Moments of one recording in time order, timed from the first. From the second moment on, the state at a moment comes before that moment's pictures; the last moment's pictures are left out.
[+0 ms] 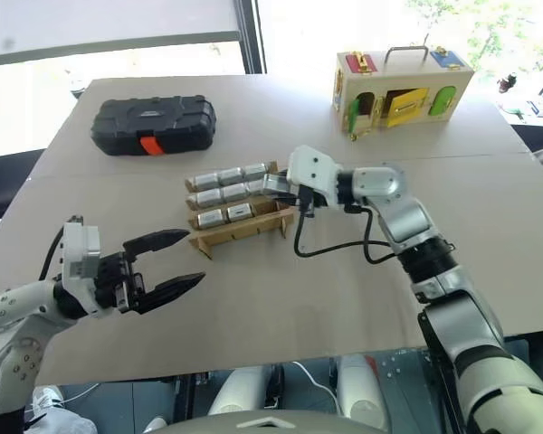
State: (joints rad) left arm 0.20 0.70 0.43 -0.46 -0.69 0.39 -1.09; right arm -0.88 -0.32 0.34 0.36 0.10 -0.02 1.05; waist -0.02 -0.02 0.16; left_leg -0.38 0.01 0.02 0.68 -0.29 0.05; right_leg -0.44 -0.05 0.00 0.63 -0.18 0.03
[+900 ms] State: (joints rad) left arm 0.41 0.68 0.50 -0.64 -0.75 0.39 -0.96; right arm -1.15 -0.16 0.37 1.11 -0.11 -0.47 1.17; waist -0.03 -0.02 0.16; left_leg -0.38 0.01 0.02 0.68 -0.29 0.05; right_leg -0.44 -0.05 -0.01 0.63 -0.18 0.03
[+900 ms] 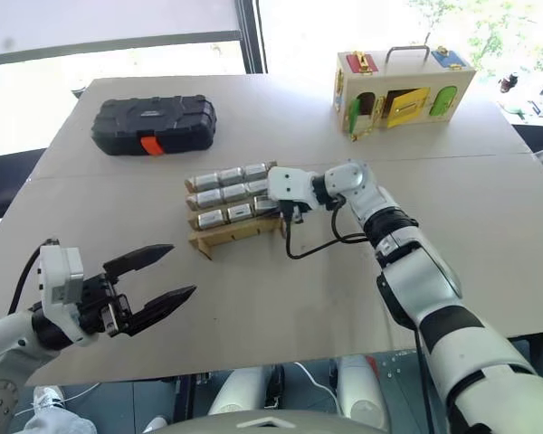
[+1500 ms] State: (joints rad) left arm 0.39 0.67 0.49 -0.65 -0.75 0.36 -0.96; right arm -1.16 -0.15 0.33 1.12 -0.13 -0.45 1.22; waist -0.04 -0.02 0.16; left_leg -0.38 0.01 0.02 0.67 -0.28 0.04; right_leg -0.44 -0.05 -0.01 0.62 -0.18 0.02
